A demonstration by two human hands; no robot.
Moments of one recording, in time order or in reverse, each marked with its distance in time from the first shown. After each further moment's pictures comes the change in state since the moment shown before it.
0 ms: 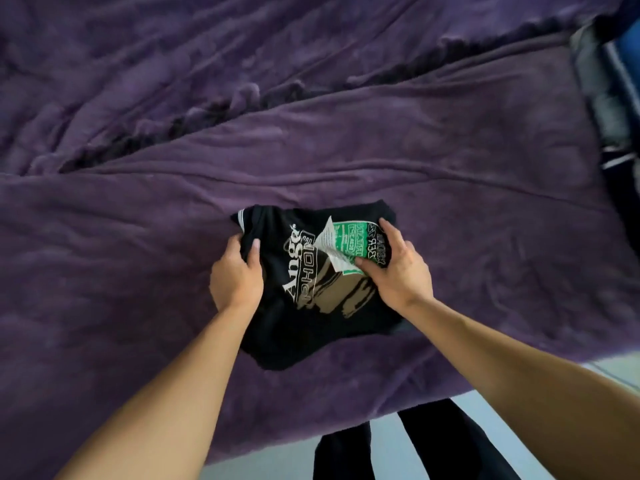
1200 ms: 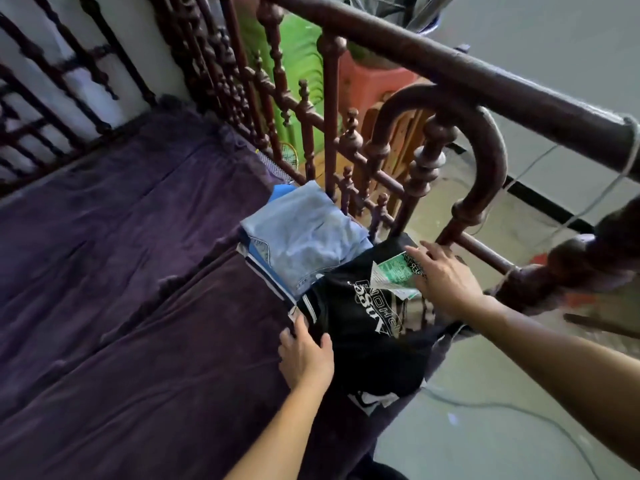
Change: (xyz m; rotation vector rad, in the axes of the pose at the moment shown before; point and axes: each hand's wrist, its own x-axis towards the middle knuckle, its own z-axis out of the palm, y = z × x) left_hand -0.300 0.574 0.160 0.126 -0.478 0.344; right_hand 0.024 0.382 -0.580 -0.405 0.347 0.095
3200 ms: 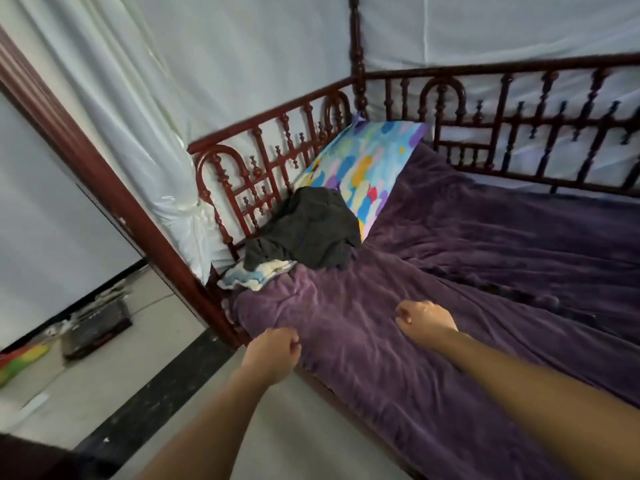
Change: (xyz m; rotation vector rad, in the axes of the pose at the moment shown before) left_hand -0.508 -0.764 -0.342 0.014 0.606 -0.663; right_hand -0.506 -0.839 0.138 -0.024 -0.318 -1.273
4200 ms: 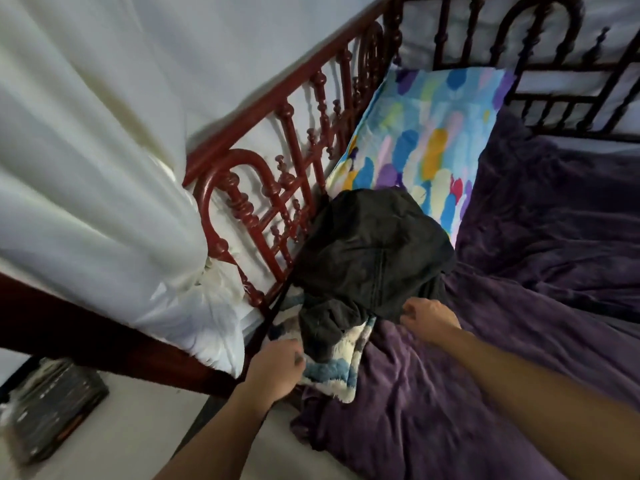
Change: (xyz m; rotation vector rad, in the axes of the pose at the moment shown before) left_hand 0.439 -0.334 -0.080 0.007 -0.320 0.109; right_hand 0.449 -0.256 0.122 0.147 -0.160 0.318
